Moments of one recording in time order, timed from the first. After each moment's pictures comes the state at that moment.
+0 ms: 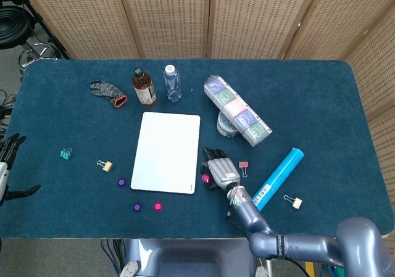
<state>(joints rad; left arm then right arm) -0.16 -0.91 -0.09 -1.83 1.35 1.34 -0.09 0.84 -1.76 0.19 -1.50 -0.74 0.96 -0.51</state>
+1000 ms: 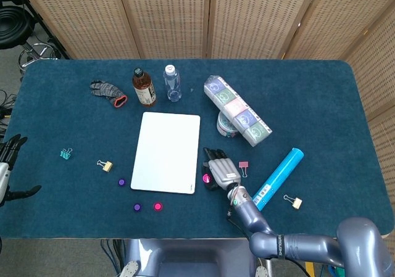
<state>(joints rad) -0.16 -0.91 -0.08 -1.84 1.35 1.33 -0.09 0.84 -1.76 0.20 -1.50 -0.73 0.96 -0.50</state>
